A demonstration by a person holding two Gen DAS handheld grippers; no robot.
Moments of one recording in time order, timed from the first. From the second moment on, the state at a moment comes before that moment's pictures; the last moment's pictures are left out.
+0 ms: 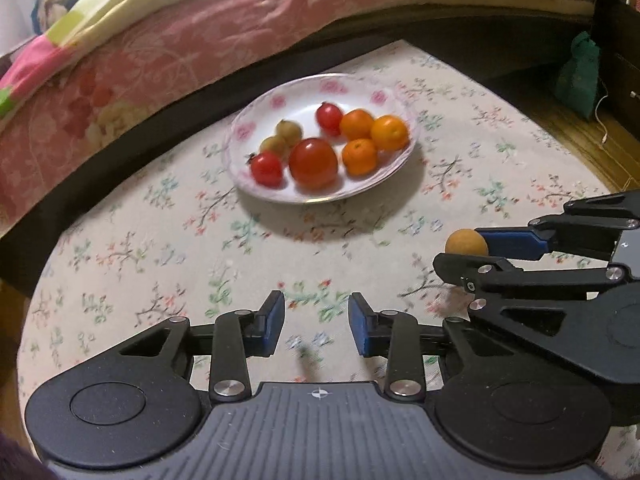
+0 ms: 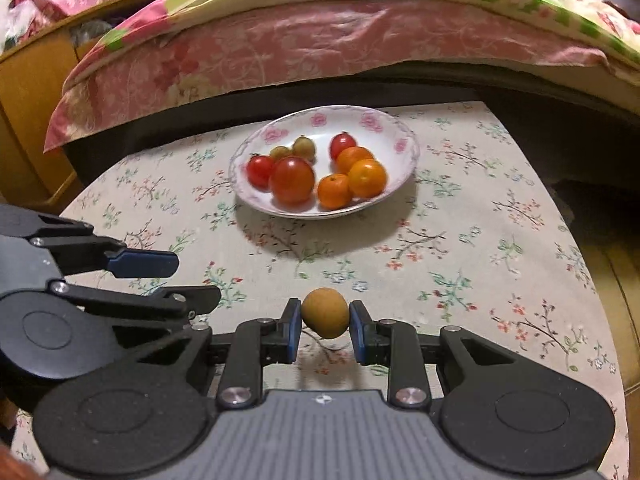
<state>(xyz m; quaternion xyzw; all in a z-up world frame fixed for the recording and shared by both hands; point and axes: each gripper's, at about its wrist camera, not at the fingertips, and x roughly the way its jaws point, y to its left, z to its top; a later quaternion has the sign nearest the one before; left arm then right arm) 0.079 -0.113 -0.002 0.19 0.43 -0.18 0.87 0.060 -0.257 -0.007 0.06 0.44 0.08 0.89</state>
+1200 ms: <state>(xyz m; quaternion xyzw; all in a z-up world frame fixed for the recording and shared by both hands) 0.164 -0.108 0.002 0.12 0.36 -0.24 0.90 0.165 -0.260 0.001 0.09 0.37 0.09 0.92</state>
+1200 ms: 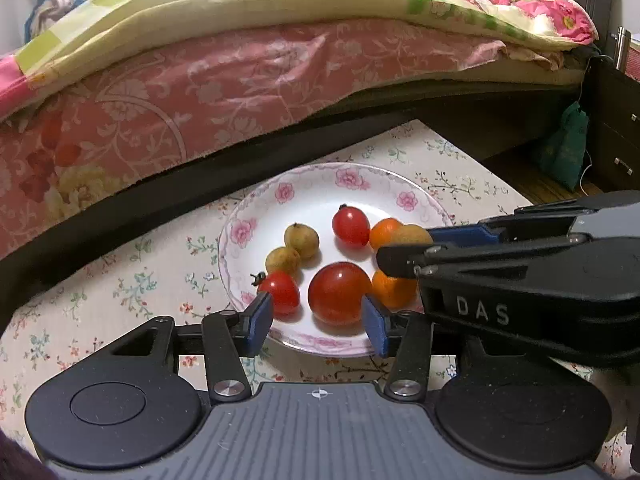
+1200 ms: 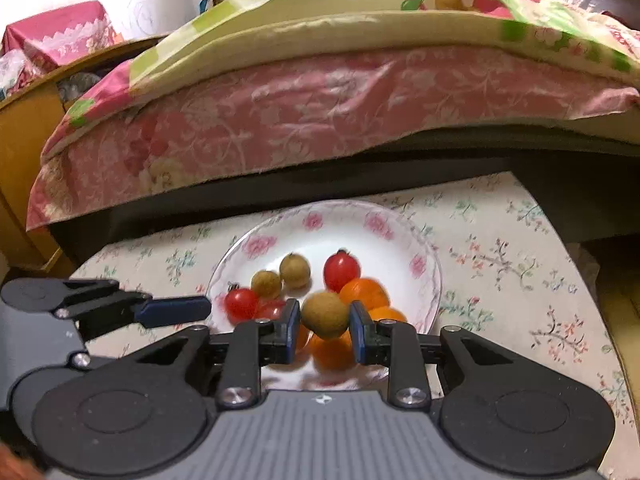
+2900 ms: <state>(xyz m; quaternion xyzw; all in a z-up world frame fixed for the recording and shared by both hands) 0.008 -0.045 -0.001 0.07 0.42 -0.17 0.89 -0.035 -0.235 0.010 0.08 0.43 0.06 0.90</state>
